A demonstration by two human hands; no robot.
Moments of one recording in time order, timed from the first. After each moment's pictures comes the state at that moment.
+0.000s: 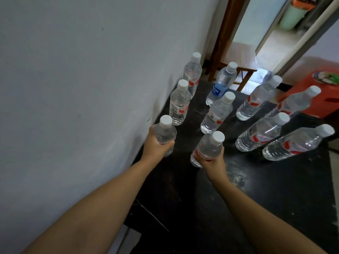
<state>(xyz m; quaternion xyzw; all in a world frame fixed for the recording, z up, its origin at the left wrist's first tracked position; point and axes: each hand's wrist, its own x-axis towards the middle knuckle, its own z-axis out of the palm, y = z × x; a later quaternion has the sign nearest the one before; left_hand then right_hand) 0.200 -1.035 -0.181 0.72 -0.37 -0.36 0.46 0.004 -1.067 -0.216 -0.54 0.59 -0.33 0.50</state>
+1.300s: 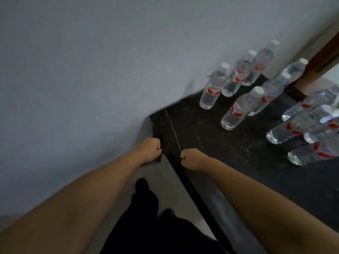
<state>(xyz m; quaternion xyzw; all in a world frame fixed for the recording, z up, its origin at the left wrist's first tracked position) 0.086 -0.738 -0.191 0.89 -0.29 -0.33 0.14 -0.022 -0.888 -0.192 -0.88 0.19 0.34 0.26</state>
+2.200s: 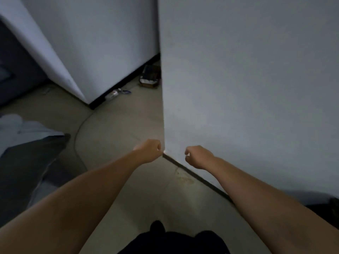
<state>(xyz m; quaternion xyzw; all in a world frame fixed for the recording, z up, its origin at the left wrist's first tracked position) -0.051 -0.243 -0.161 0.93 0.23 -0.17 0.24 0.047 -0.417 -0.158 -0.89 -0.34 0.30 0.03</state>
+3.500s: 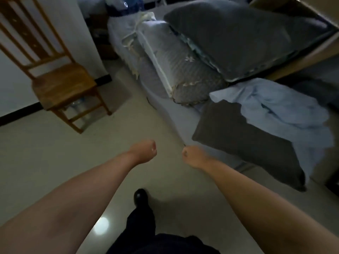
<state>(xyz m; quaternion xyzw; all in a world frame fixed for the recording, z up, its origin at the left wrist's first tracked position) -0.542 -0.265 -0.199 0.32 0.89 0.08 0.31 -0.416 -0.107 -0.209 -0.24 -0.90 0.26 -0.26</state>
